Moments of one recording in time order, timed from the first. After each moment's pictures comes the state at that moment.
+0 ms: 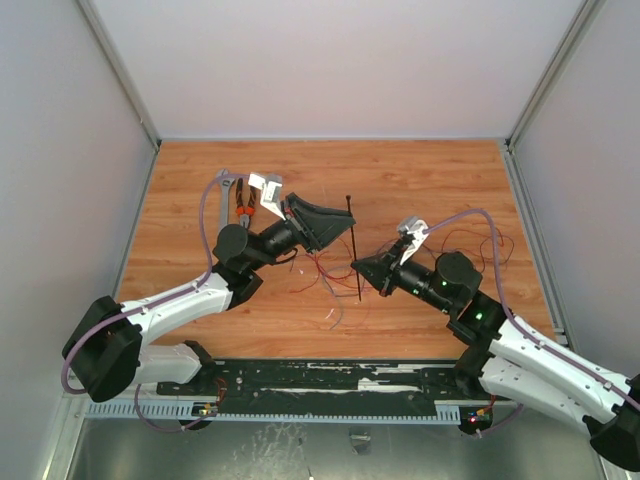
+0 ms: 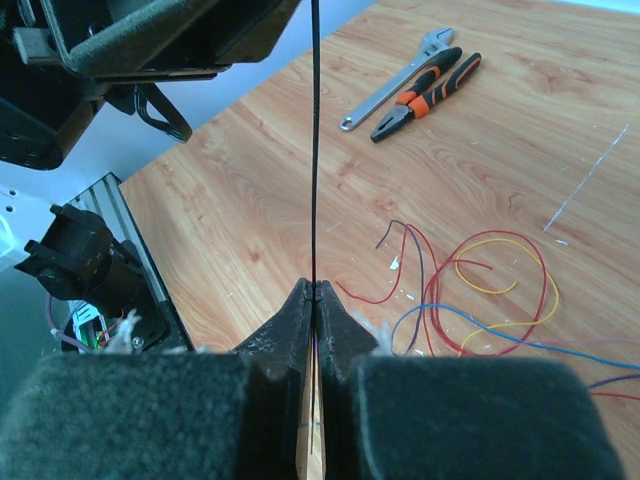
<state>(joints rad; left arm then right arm) -0.75 1.23 0.66 1.01 0.33 -0.74 0.84 0.72 0.52 0.17 -0.15 0.32</state>
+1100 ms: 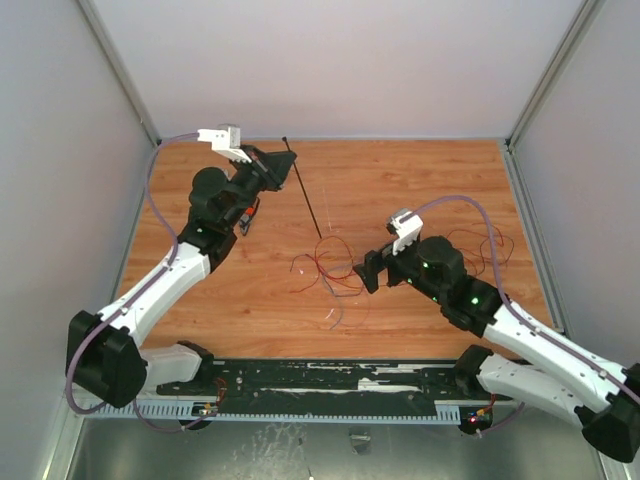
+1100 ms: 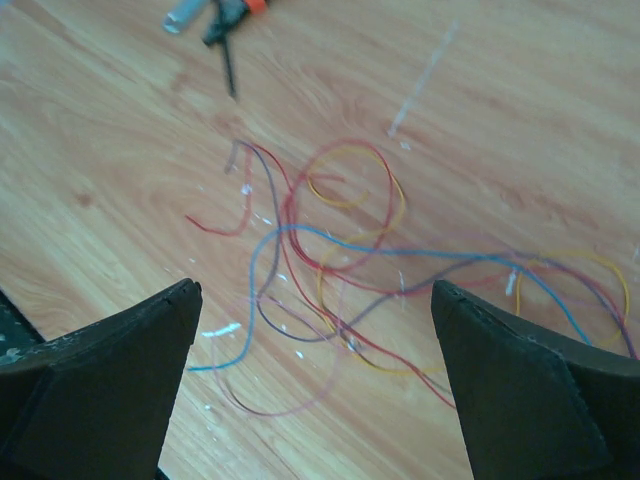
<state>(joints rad) -0.44 1.24 0.94 0.49 0.10 -0.55 0.82 0.79 0.65 -0.13 0.07 0.15</state>
